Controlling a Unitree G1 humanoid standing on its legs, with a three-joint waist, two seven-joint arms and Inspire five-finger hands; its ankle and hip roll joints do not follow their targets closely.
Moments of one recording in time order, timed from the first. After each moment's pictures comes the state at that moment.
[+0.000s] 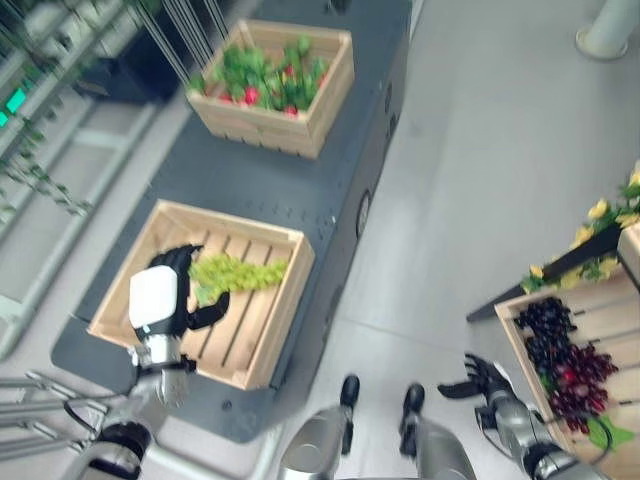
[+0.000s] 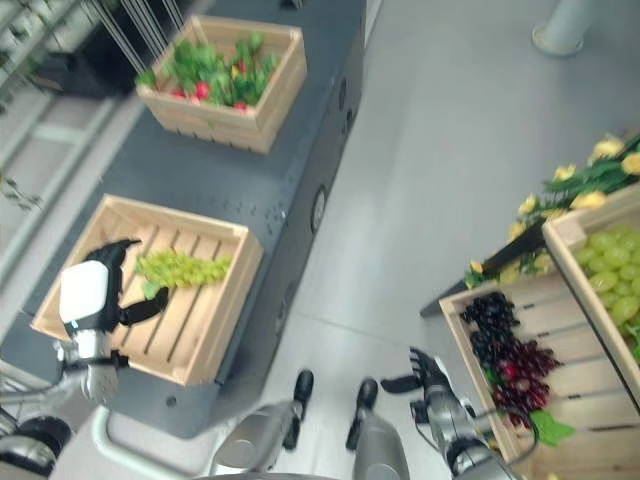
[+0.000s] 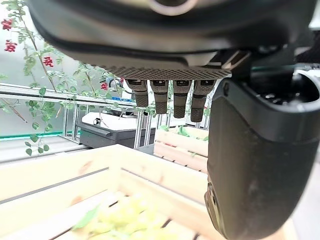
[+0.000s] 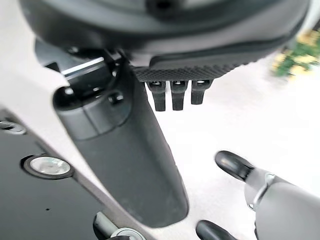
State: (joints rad) left arm -0.32 0.77 -0.30 0.89 0.48 -0.36 0.88; right arm -0.33 -0.38 0.39 1.16 0.36 -0.20 -0.10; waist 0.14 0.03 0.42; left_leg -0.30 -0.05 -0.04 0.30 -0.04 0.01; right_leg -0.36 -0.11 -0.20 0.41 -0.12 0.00
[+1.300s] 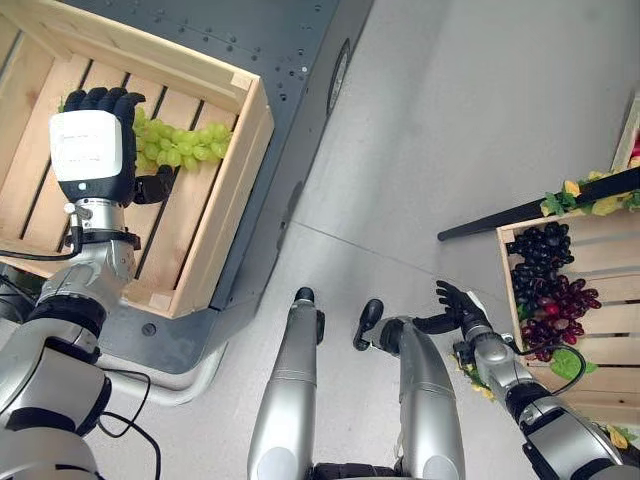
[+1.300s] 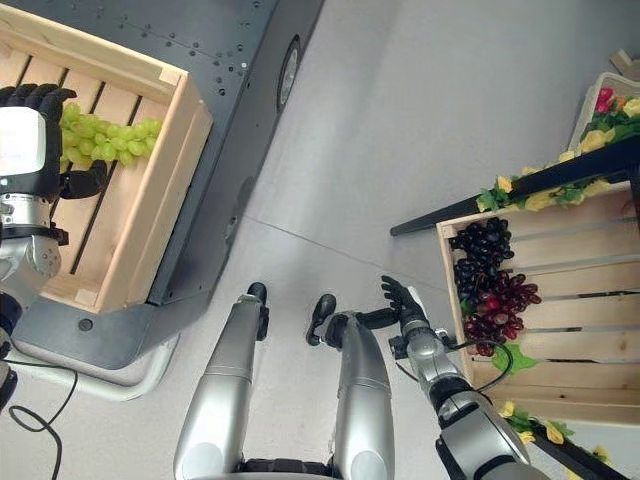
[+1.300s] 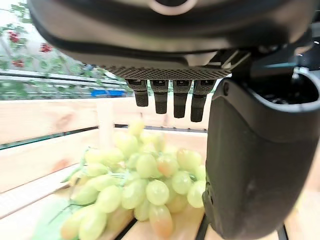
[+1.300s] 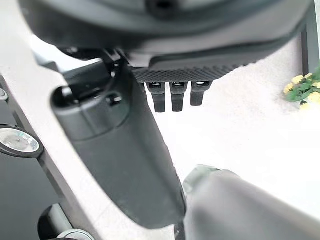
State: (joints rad) left arm -0.86 0.97 -0.63 1.00 0.47 -0.17 0.81; right arm -0.49 -0.39 0.46 1.09 0.37 -0.22 -0.09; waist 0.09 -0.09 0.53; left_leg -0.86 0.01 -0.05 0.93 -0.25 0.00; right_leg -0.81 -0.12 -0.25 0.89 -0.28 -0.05
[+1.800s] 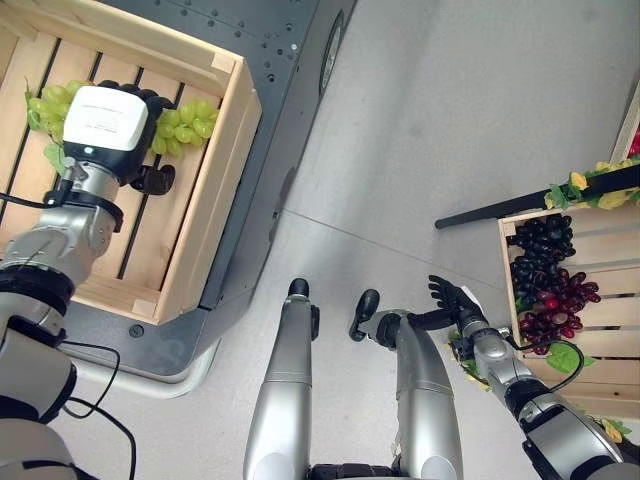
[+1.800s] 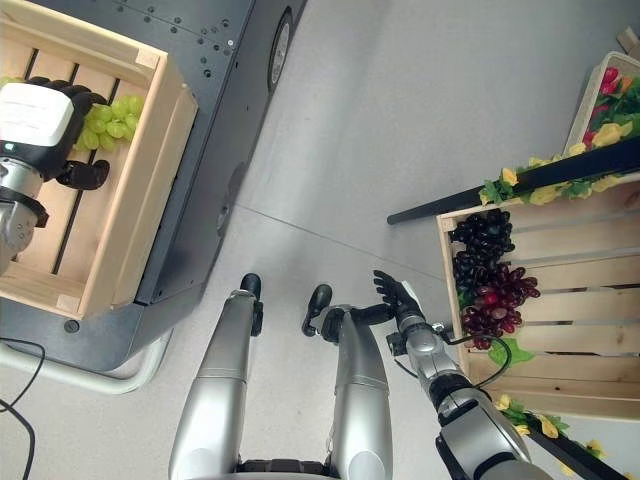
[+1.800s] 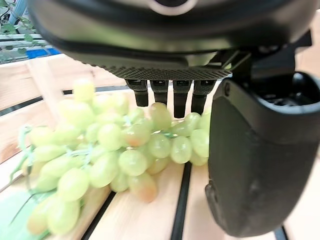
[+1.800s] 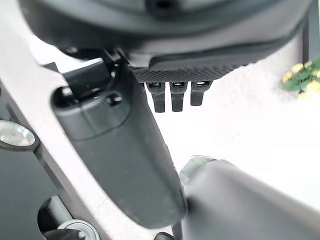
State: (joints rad) left arm -1.00 1.12 -0.78 0.93 0.45 -0.19 0.47; right arm -0.49 -0.39 0.47 1.07 0.40 -0.25 -0.05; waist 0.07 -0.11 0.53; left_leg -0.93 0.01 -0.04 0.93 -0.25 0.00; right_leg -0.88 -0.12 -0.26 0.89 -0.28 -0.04
